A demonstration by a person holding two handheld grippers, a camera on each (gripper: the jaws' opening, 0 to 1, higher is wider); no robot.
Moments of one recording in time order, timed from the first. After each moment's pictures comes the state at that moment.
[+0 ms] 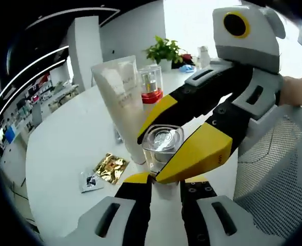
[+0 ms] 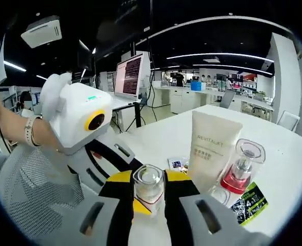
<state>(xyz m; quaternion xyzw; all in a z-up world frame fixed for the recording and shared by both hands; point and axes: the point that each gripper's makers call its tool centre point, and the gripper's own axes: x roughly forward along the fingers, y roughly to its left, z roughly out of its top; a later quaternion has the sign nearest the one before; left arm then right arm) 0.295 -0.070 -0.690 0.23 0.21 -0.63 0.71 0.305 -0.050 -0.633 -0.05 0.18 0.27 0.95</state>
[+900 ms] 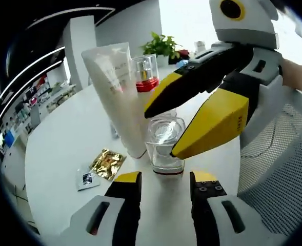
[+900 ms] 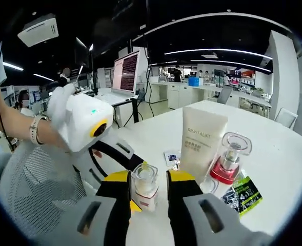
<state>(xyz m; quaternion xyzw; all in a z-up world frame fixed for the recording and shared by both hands) 0.293 -0.065 -0.703 0.25 0.22 -0.62 0.71 0.284 -0.069 -0.626 -0.05 0.19 0.26 0.95</state>
